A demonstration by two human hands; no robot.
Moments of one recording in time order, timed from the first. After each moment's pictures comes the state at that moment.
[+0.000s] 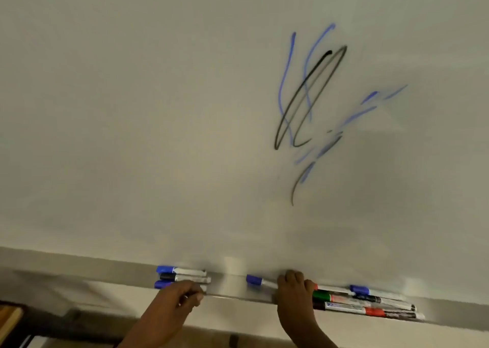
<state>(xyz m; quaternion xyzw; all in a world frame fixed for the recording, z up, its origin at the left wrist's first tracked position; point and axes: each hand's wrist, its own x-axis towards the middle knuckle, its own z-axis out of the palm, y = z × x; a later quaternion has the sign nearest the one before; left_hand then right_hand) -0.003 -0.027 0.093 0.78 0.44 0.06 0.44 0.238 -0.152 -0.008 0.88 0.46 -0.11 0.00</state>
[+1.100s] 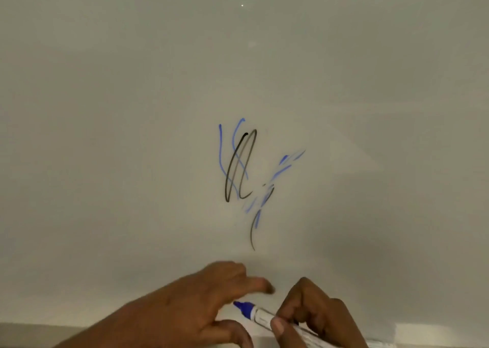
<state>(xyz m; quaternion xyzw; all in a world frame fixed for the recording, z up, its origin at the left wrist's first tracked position) 0.094 -0.100 0.318 0.98 -0.04 0.00 0.18 0.222 -0.261 0.281 0.64 0.54 -0.11 -0.54</state>
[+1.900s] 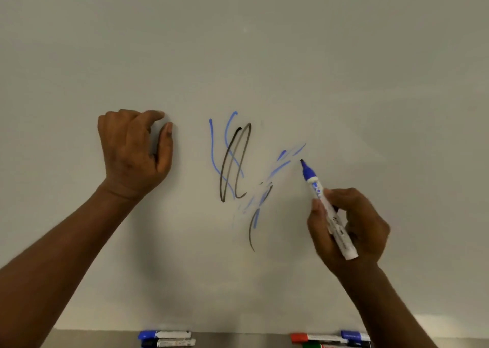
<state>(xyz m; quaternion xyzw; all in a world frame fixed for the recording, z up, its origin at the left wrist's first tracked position) 0.137 0.046 0.390 0.72 0.06 0.64 -0.28 0.320 -0.191 0.282 0.53 0.49 0.34 -0.61</state>
